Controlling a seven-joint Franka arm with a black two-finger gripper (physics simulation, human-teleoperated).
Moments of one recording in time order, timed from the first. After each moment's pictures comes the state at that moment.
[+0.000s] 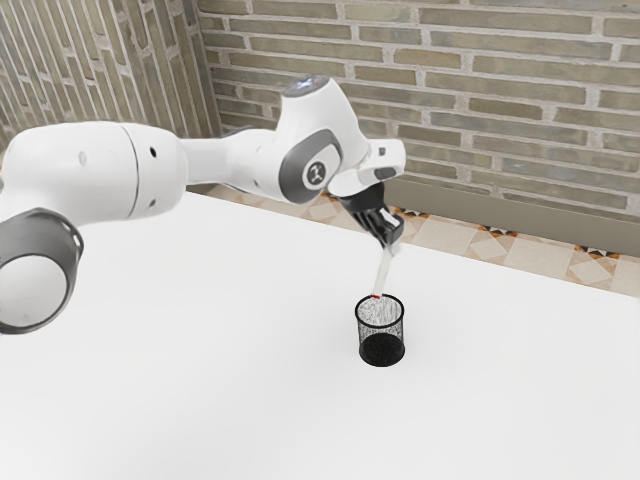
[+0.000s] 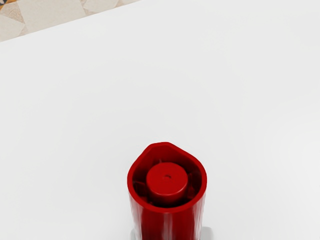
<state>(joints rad) -0.16 0.55 -0.15 -1.43 -0.09 2.29 0.18</state>
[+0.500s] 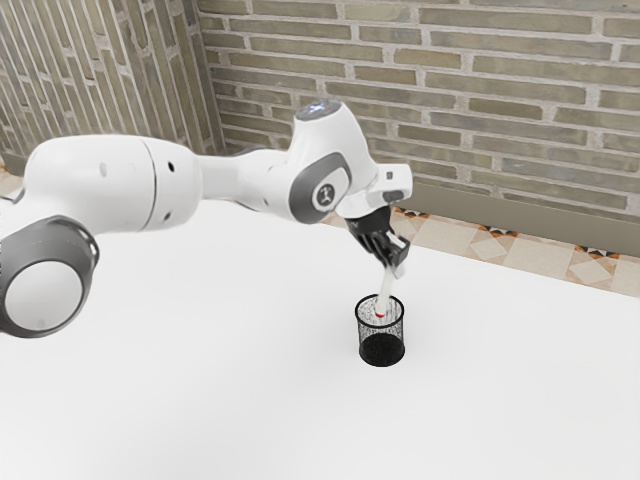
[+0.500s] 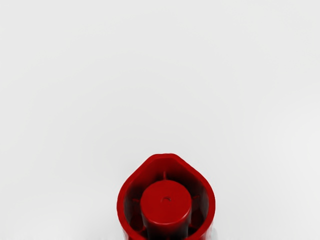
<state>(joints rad) -0.17 0.60 -0.15 -1.44 -0.09 2.30 0.14</state>
